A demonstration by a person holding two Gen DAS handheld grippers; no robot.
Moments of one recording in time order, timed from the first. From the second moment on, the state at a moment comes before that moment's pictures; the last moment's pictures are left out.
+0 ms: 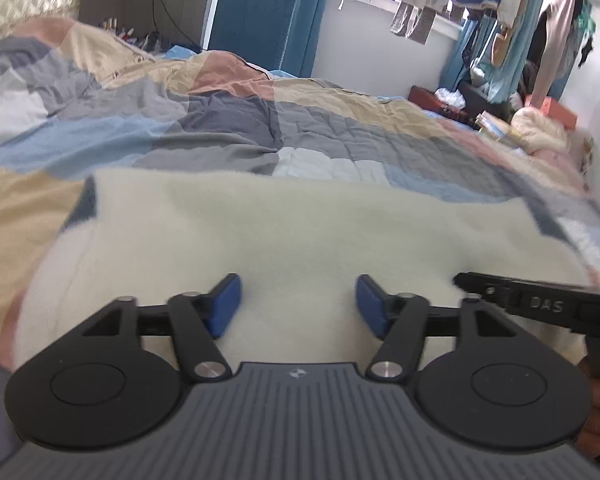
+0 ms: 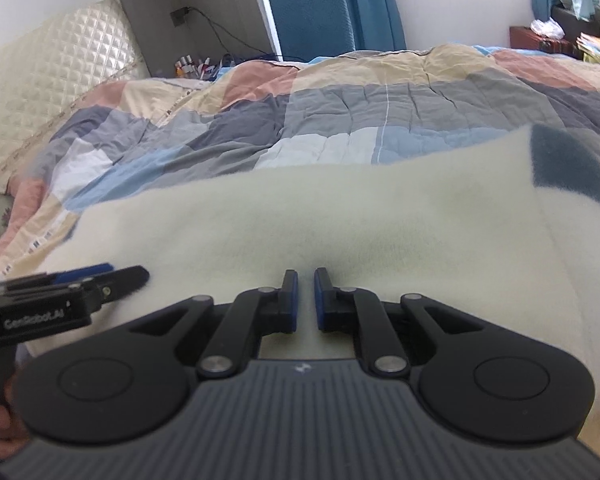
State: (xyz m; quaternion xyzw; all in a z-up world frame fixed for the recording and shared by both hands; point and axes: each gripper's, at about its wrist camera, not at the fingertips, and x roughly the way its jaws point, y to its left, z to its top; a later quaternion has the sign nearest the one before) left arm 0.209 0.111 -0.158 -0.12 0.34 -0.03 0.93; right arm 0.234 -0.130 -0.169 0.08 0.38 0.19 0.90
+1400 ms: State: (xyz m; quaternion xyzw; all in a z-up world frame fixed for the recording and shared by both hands) left arm 0.146 0.225 -0.240 -0.61 0.27 0.06 0.74; right arm 0.171 -0.202 -0.232 0.57 0.39 0.02 0.73
